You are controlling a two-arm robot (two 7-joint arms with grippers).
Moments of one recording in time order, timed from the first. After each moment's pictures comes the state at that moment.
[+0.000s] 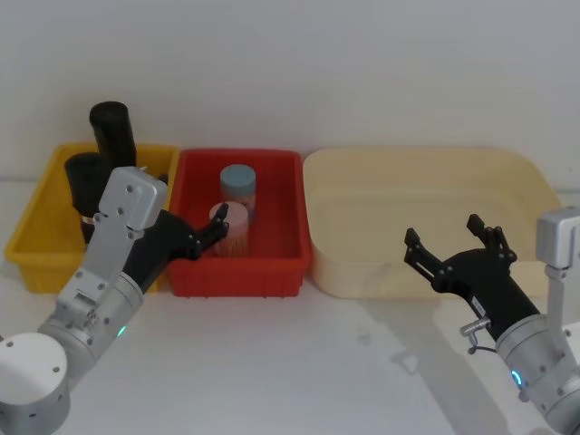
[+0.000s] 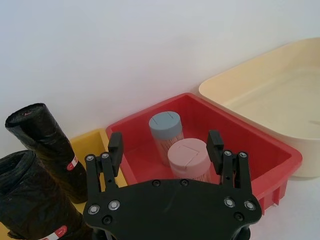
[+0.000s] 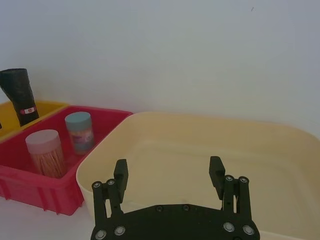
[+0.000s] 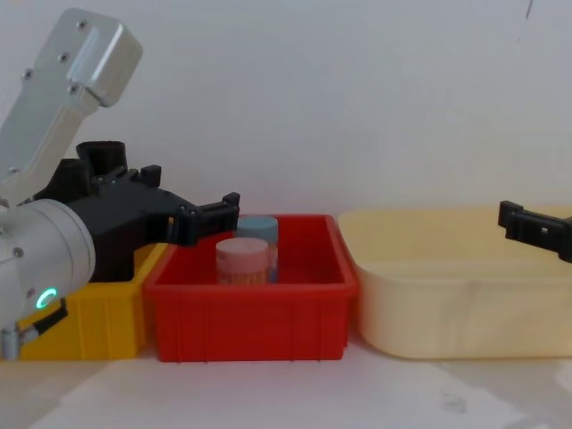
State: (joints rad) left arm -0.24 0.38 0.45 -1.63 -0.20 0.01 -0.01; right arm -0.01 0.34 -0.23 -1.77 0.29 0.03 0.07
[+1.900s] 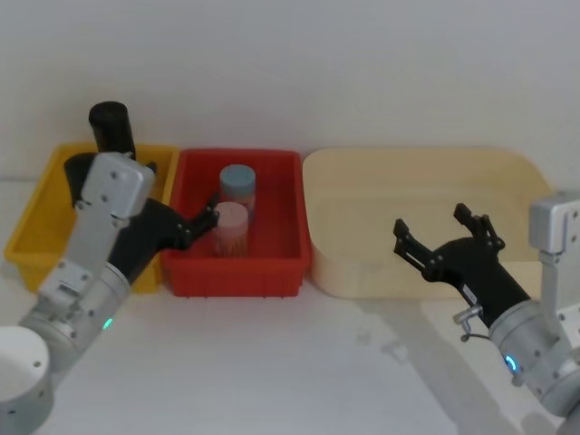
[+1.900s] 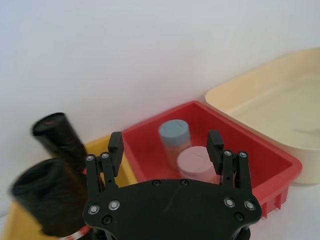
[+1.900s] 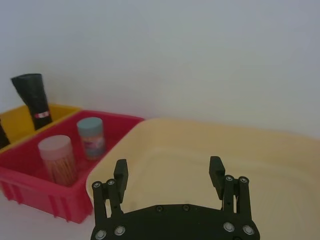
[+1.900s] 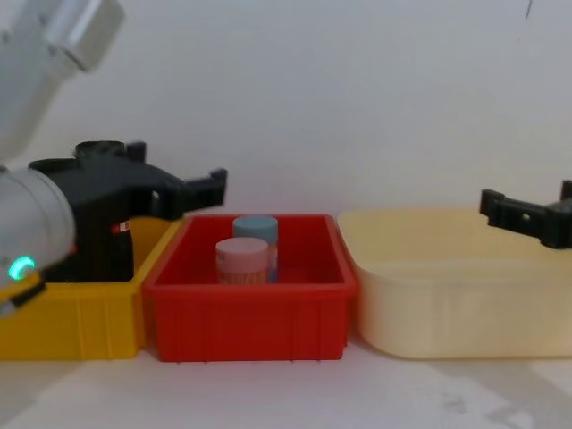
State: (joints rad) left arm -0.21 0.41 0.42 -1.71 -0.21 0.06 0.00; right arm 0.04 0.34 -0.23 -1.73 0.31 0.04 0.13
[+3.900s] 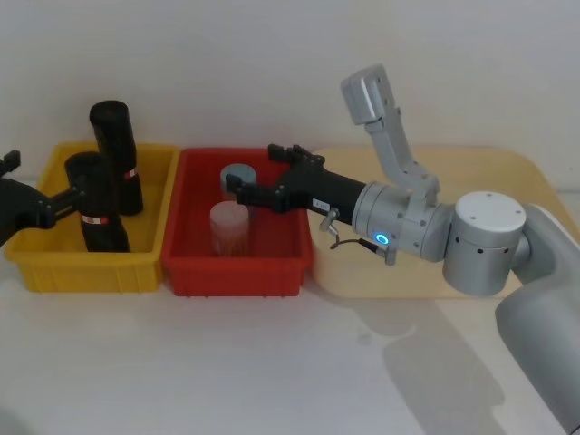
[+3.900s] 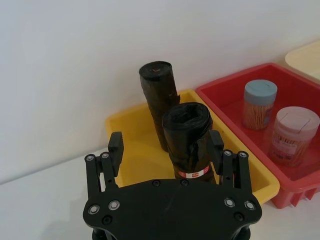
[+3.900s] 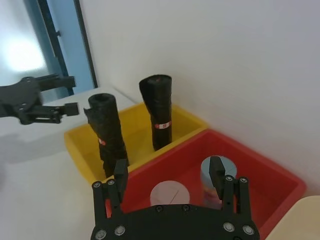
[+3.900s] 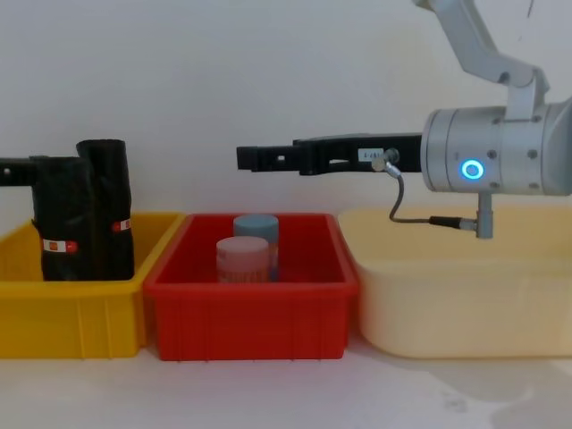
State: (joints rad) left arm -0.15 0.56 0.14 -1.76 -0.37 0.28 -0.14; right arm 0.65 0.21 -0.52 -1.23 0.41 0.22 0.58
